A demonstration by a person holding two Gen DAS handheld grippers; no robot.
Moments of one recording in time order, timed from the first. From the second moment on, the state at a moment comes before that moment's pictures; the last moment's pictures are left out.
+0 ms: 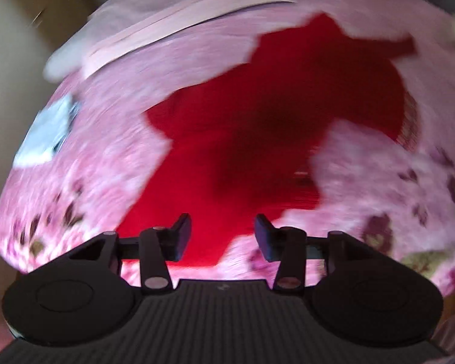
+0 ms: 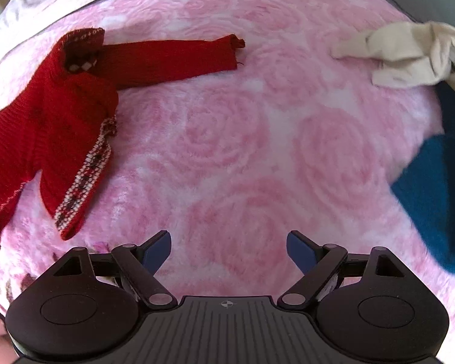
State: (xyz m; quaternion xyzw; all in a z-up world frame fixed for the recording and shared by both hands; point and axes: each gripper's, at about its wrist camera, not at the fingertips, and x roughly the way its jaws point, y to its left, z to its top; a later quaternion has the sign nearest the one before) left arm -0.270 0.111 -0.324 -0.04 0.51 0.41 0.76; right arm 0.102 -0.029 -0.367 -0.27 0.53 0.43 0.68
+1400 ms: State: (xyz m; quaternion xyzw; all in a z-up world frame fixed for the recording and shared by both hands) left arm -0.311 0.171 -0.392 0.14 0.50 0.46 0.72; right arm -0.008 0.171 -0.456 -0.55 -0.28 0.70 0.37
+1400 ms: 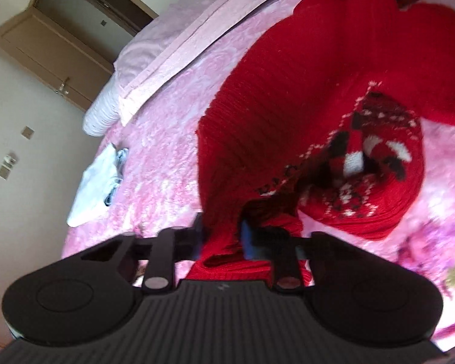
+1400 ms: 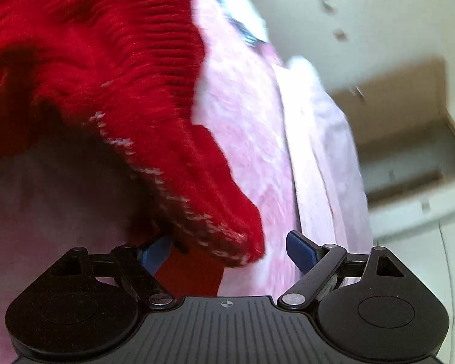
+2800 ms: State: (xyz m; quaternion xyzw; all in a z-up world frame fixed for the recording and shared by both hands) left arm -0.426 0.206 0.016 0.19 0.05 0.38 0.90; right arm -0.139 -0.084 0.011 -0.32 -0.12 0.45 0.82
